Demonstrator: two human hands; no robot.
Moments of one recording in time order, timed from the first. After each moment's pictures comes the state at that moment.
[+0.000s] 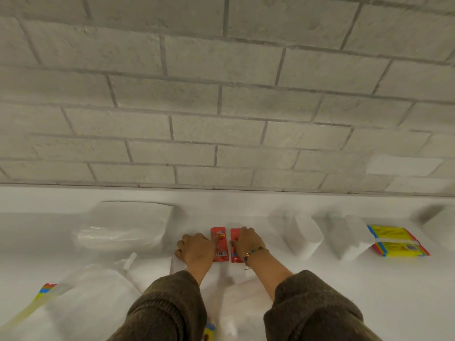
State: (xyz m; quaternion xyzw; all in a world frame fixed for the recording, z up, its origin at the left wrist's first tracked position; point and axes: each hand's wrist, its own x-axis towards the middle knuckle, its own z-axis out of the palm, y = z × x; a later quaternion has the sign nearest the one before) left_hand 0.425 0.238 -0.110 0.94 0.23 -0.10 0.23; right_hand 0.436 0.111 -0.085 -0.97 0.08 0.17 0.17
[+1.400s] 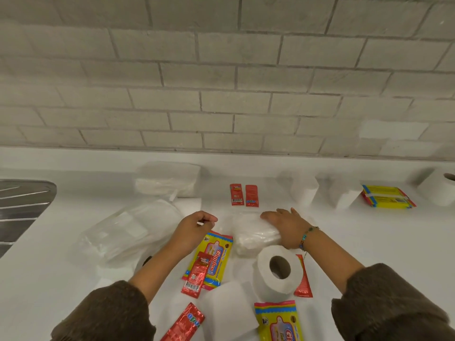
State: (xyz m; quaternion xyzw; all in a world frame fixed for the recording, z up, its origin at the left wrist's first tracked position) left_hand 0.219 0.313 -0.009 0.86 0.03 -0.07 0.51; right_hand 0.268 0.041 -0.030 -0.97 -0.20 0.16 0.01
